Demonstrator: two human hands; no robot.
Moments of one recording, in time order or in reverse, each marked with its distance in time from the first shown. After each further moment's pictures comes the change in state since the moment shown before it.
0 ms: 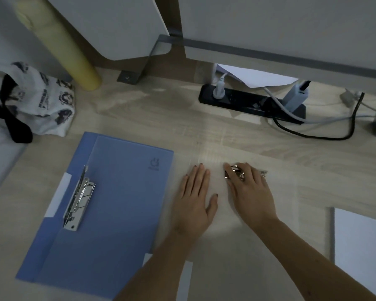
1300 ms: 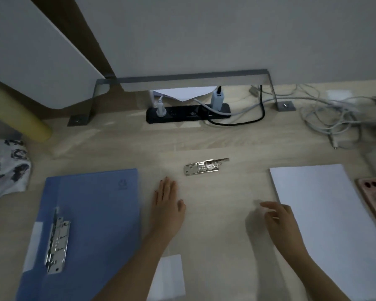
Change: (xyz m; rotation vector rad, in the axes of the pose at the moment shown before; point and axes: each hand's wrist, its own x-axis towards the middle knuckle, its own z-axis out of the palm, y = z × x) left_hand -0.005 0.007 -0.035 -0.033 -0.299 0.063; right_hand -0.165 0.047 -0.028 0.720 0.178 0.821
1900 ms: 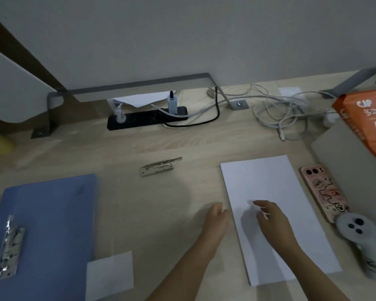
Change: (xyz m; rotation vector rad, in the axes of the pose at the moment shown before) left_hand -0.057 0.224 0.030 -1.050 -0.494 -0.347; right_hand 0.009 0.073 -0.088 -0.005 -0.063 0.044
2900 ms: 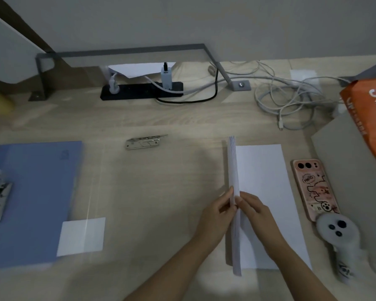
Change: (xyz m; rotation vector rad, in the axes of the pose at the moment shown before) left_hand -0.001 -0.017 0.074 0.013 0.045 0.258; right_hand 0.009 0.034 -0.030 0.429 -0.321 0.018
